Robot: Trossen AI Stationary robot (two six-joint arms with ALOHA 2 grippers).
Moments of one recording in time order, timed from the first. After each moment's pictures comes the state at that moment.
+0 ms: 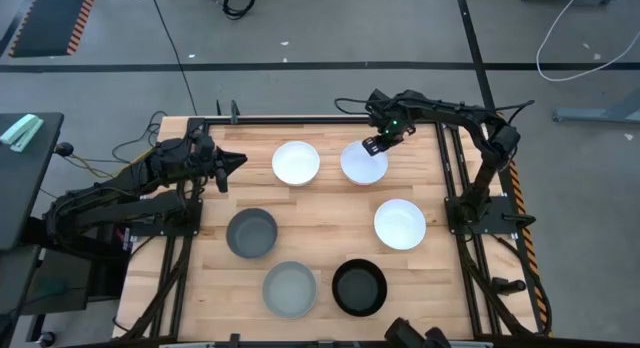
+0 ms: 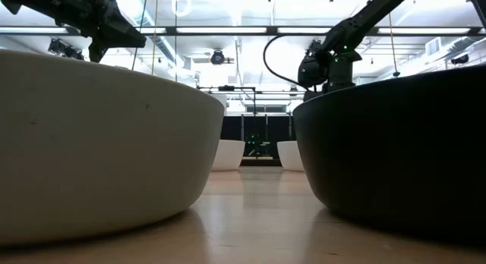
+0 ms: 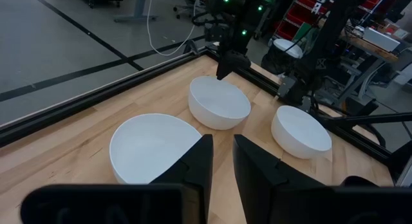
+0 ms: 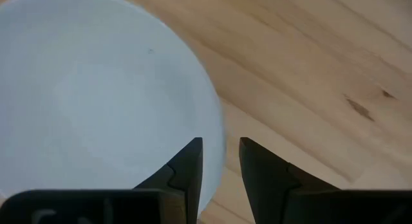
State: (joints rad) left arm 0.39 0.48 0.54 -0.33 -0.03 -0.38; right arm -0.74 1.75 1.27 -0.98 -0.10 0.30
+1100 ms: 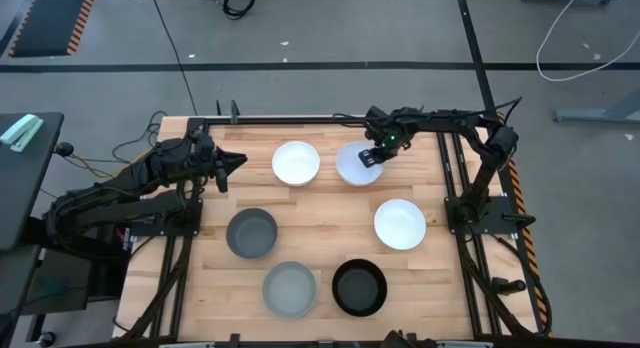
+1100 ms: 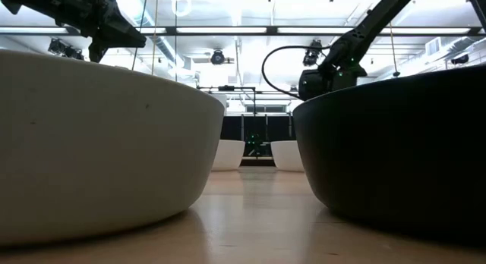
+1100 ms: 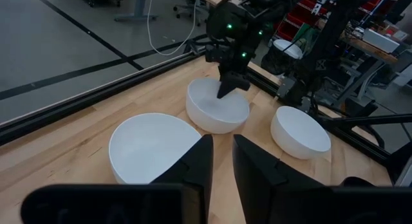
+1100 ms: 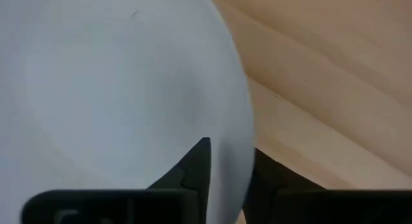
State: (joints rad) left arm 0.38 0.48 0.54 -0.33 -0.03 -0.39; right arm -0.68 1.75 1.09 -0.75 -0.13 0.42
